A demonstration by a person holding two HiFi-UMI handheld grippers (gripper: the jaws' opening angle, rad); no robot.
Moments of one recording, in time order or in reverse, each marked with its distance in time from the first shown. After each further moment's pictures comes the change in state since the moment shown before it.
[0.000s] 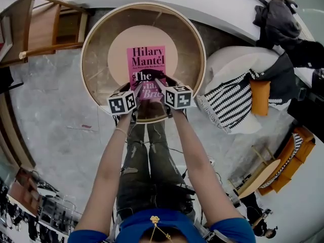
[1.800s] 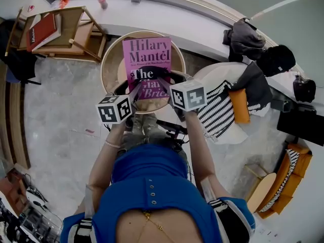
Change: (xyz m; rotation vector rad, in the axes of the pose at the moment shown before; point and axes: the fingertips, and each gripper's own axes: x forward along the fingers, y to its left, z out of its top) left arm -0.363 -0.217 0.052 0.137 -0.413 -0.107; right arm -0.369 0.202 0.117 -0.390 -0.135 0.050
